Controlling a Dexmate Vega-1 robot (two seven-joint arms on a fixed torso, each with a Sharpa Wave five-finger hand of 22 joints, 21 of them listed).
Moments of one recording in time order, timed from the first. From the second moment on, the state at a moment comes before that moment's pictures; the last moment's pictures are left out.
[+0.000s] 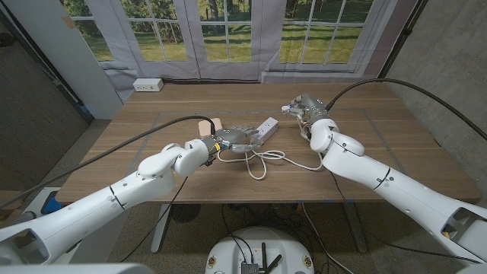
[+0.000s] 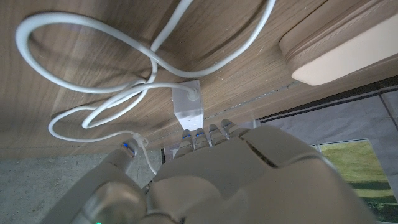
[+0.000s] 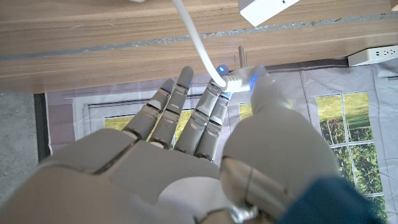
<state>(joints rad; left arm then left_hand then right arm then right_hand) 0.84 0.87 0.71 -2.02 0.67 0.18 -0.22 0.01 0.07 0.63 0.18 0.19 -0.06 0.02 0.17 0.17 -0.09 0.00 0.18 0.17 -0.13 -0.03 0.17 0.17 -0.15 -0.03 0.18 0.17 -0.70 -0.68 -0.76 -2.01 -0.23 -0.85 -0.31 0.88 -0.01 0.44 -0.17 0.24 0.88 -0.12 0.50 0.20 1.06 -0.21 0.34 0.26 0.59 -0.06 0.56 0.34 0.49 -0.05 0.20 0.17</state>
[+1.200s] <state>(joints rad) 0.82 0.85 0.72 -2.00 0.71 0.17 -0.29 0.01 0.07 0.64 0.18 0.19 -0.05 0.03 0.18 0.17 -0.06 0.00 0.19 0.17 -0.09 -0.03 0.18 0.17 -0.17 -0.03 0.18 0.17 -0.70 -0.64 -0.79 -1.99 -0.26 -0.80 -0.30 0.88 -0.01 0.43 -0.17 0.25 0.88 -0.12 0.50 0.20 1.06 -0.21 0.33 0.26 0.59 -0.06 0.55 0.34 0.49 -0.04 0.19 0.17</state>
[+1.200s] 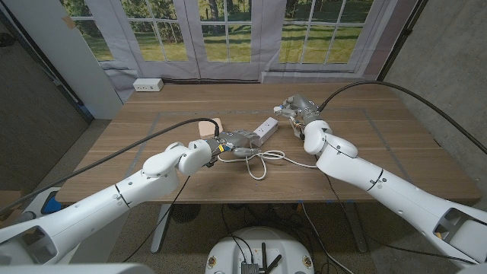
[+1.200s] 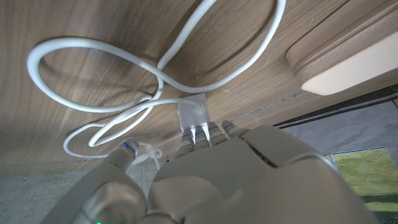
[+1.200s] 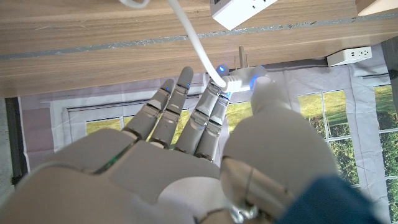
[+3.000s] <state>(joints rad) 0.83 0.85 0.72 -2.03 0.73 0.21 -0.32 0.00 0.07 0.64 0.19 0.19 0.00 0.05 0.18 0.17 -0.03 0.00 0.19 0.17 -0.06 -0.04 0.19 0.17 -0.17 -0.03 0.19 0.17 -0.65 -0.58 -0.85 -1.89 -0.35 -0.75 -0.26 0.88 0.00 0.43 -0.17 0.27 0.88 -0.12 0.49 0.20 1.06 -0.21 0.31 0.26 0.59 -0.06 0.54 0.34 0.49 -0.05 0.19 0.17</state>
